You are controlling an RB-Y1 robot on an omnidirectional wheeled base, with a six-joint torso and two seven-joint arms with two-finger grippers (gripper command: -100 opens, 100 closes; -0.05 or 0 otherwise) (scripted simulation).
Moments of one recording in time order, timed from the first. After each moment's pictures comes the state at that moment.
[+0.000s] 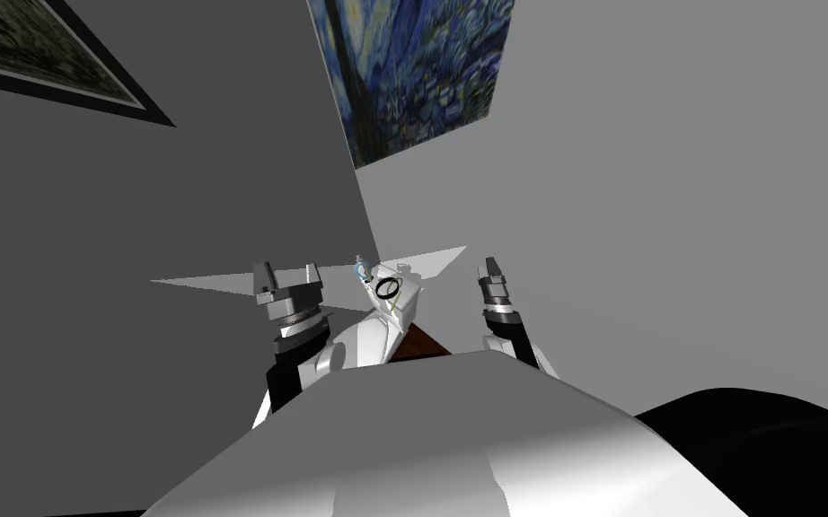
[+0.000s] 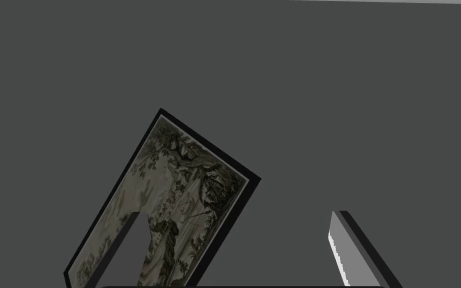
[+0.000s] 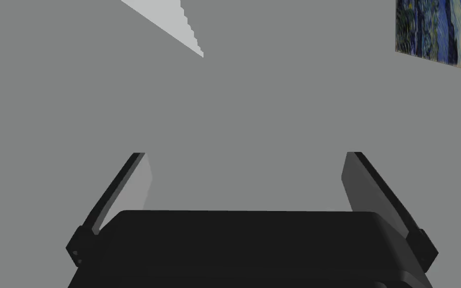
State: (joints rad) left arm 0.48 -0.04 0.07 -2.32 0.08 -0.62 0.02; right arm 0.54 -0.05 -0.05 -2.22 0.06 -0.51 0.16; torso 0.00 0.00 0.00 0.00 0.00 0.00
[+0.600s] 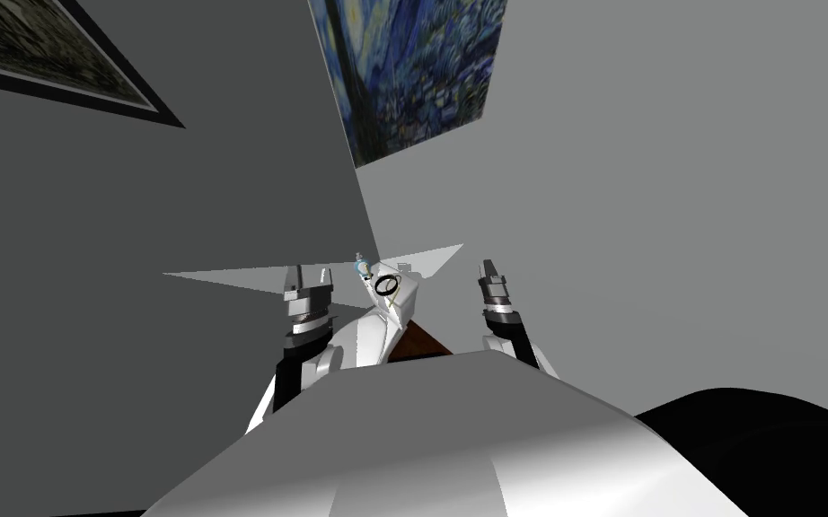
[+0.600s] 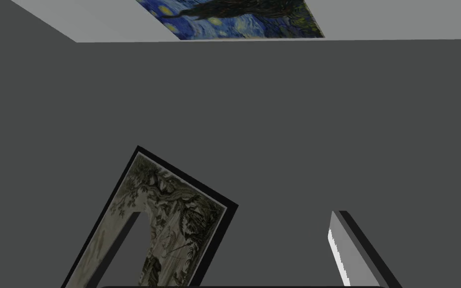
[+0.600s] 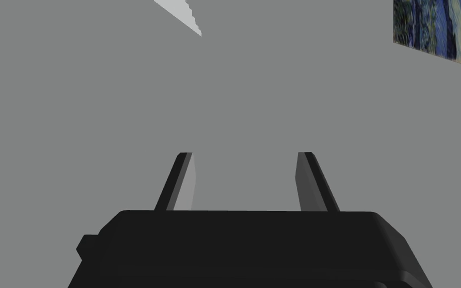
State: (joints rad) left arm 0.47 0.10 0.06 -2.23 0.09 -0.62 0.01; right arm 0.54 -0.05 -0.05 -2.22 0.06 -0.51 0.16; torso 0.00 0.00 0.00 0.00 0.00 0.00
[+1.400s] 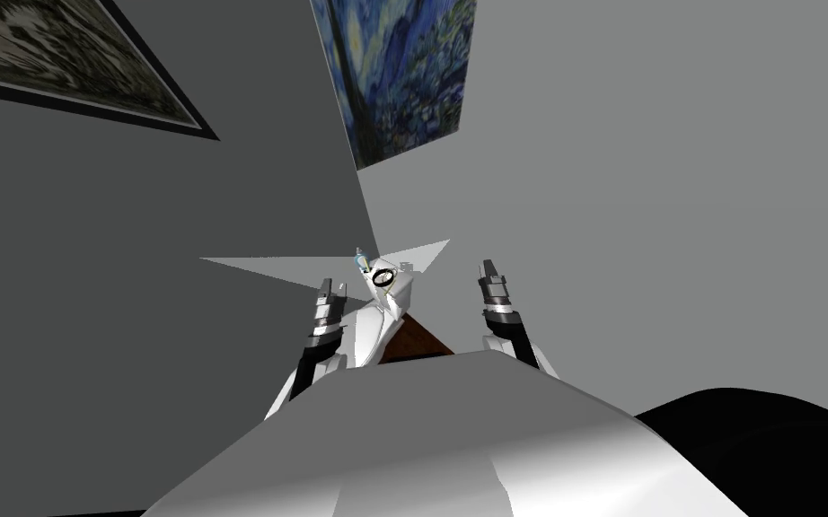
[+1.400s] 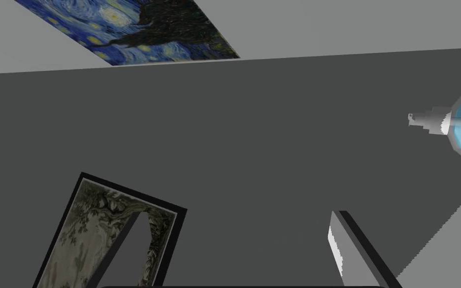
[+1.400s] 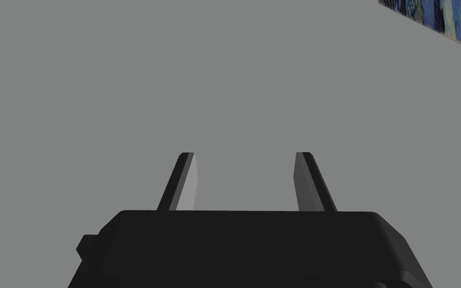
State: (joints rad) left arm 0.48 0.17 0.01 -2.01 0.10 -0.62 -0.03; right arm 0.54 -0.05 -0.05 -2.22 0.06 -0.51 0.16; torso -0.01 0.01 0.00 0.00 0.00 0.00
